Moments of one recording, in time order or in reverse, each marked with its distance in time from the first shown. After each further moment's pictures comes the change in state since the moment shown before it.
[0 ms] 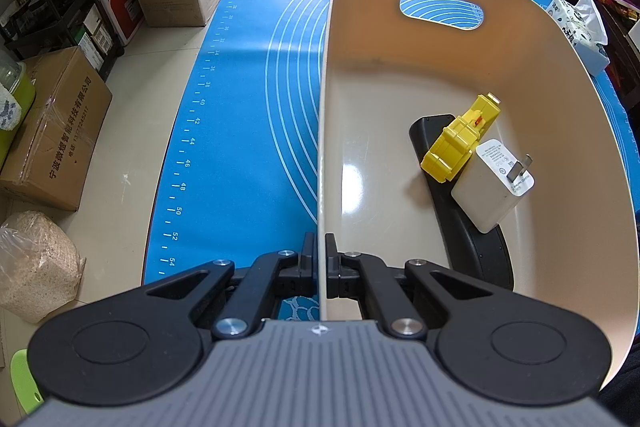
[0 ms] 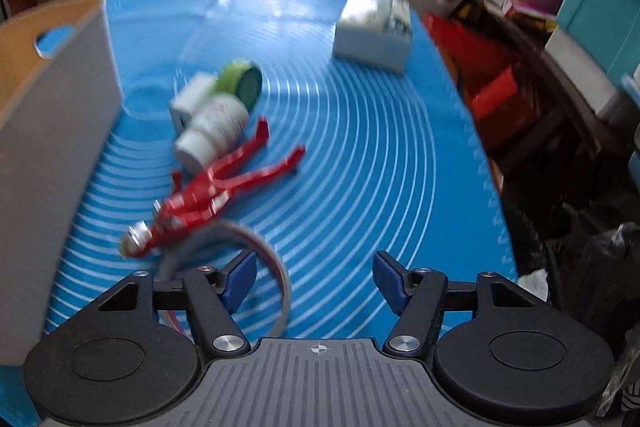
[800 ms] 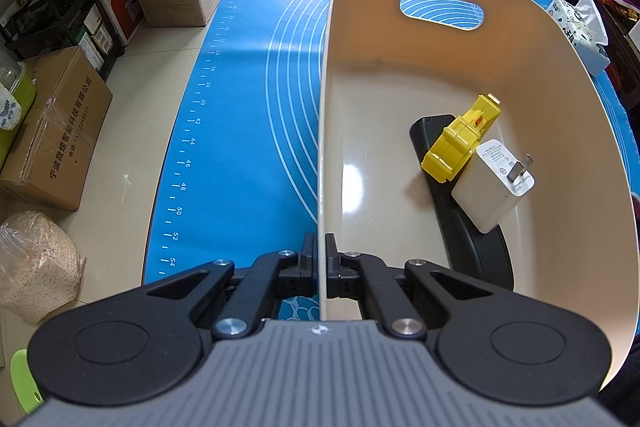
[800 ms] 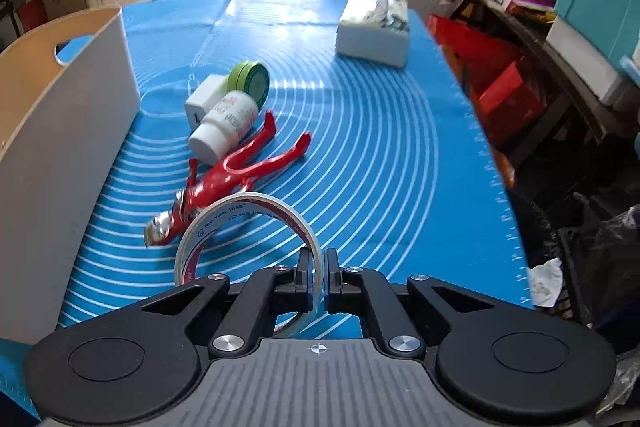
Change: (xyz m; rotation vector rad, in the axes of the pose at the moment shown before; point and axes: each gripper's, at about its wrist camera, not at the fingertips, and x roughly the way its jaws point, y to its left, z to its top) left arm 0.000 0.001 0.000 -0.002 0.001 0.001; right arm -0.035 -0.012 -0.012 0.043 -0.078 0.051
